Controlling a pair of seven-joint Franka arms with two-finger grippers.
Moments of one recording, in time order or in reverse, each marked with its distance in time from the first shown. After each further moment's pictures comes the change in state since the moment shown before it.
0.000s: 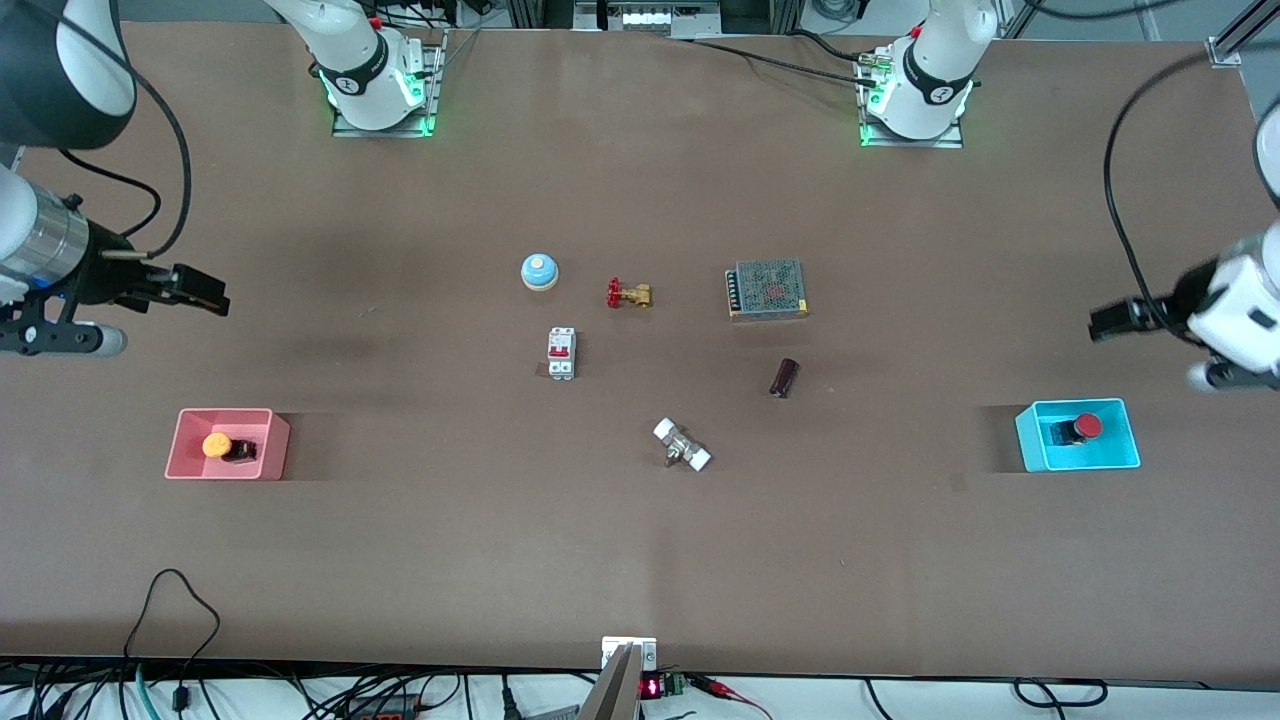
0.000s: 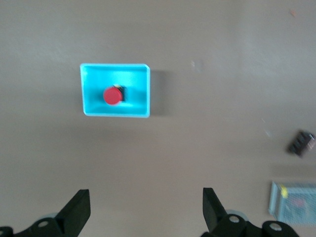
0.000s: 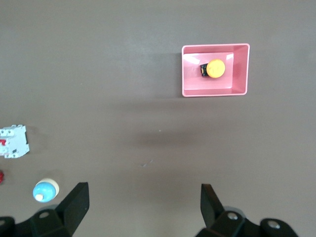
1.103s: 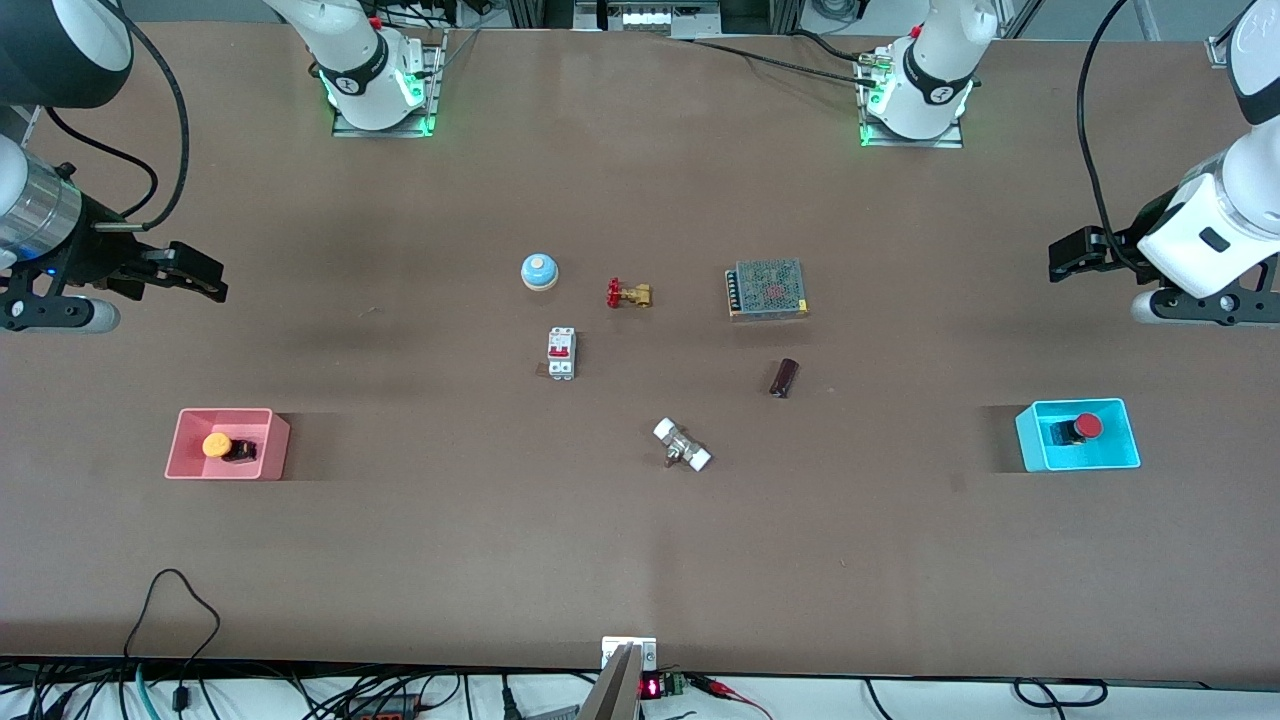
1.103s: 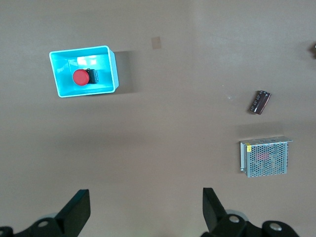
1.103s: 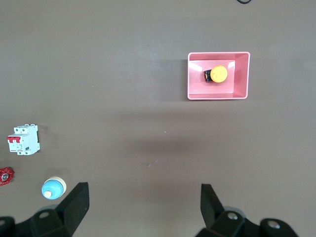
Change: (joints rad) left arm -0.134 -0.150 -0.021 0.003 -0.019 -0.195 -0.005; right arm 0.028 -0.068 0.007 -0.001 0.002 -0.025 0.008
